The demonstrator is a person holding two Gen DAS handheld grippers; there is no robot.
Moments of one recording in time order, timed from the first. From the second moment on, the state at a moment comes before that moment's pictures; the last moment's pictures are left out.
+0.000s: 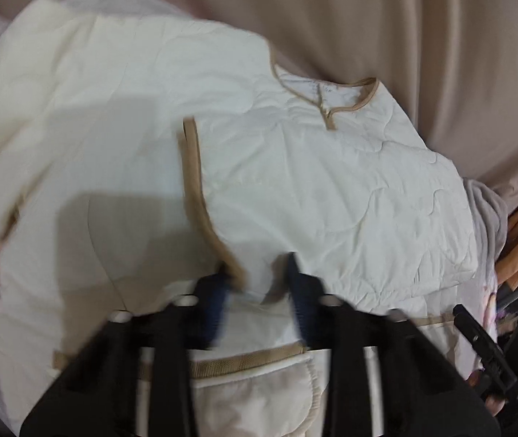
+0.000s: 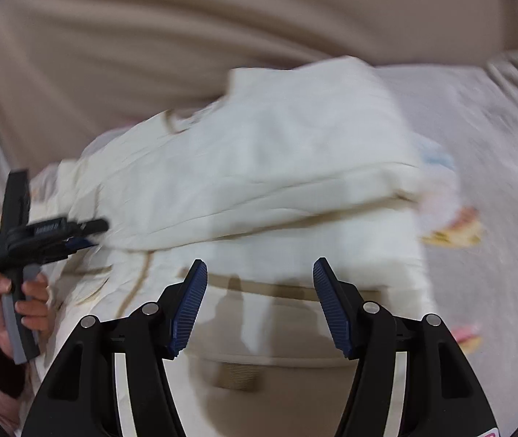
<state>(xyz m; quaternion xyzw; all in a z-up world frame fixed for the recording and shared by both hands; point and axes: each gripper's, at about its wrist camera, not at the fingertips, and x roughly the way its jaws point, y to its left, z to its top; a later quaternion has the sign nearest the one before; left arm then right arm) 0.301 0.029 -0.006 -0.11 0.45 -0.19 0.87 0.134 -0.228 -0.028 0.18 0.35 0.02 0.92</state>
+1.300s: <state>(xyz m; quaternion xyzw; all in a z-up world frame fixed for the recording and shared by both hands) 0.331 0.046 -0.030 0.06 0.35 0.01 0.93 0.218 -0.226 0.039 0.04 0.30 -0.09 0.95</state>
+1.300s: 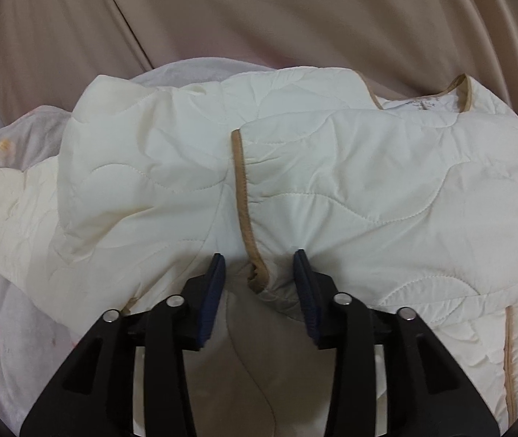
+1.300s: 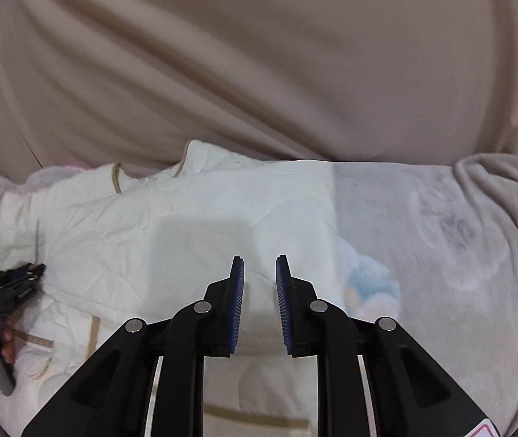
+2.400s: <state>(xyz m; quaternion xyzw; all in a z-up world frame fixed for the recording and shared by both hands) 0.287 0.319 0.036 -0.17 0.29 0.19 0.92 0.160 -0.199 -0.015 0.02 0.36 -0.05 0.93</state>
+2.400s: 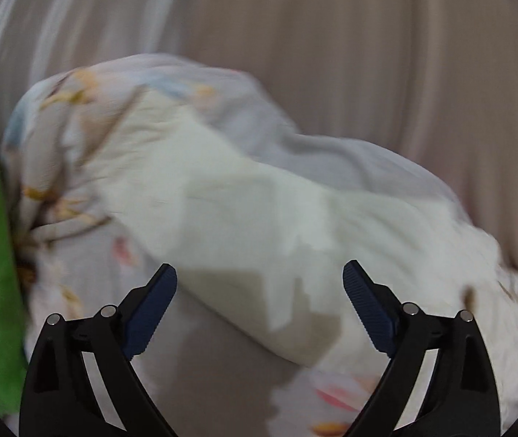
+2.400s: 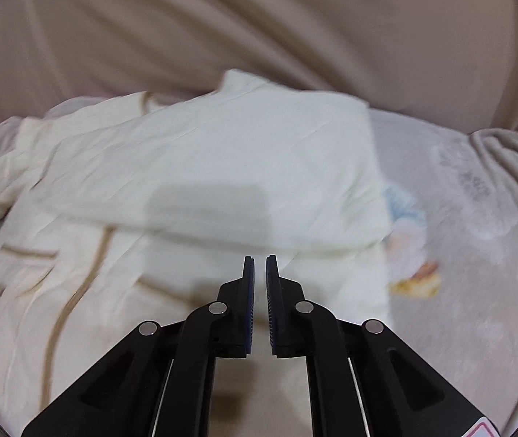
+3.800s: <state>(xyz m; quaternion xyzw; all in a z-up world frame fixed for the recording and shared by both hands) 0.241 -0.073 -0.015 -0.03 0.40 -0.25 0.88 0.121 -0.194 -0.049 0.13 0.35 0.01 0.93</state>
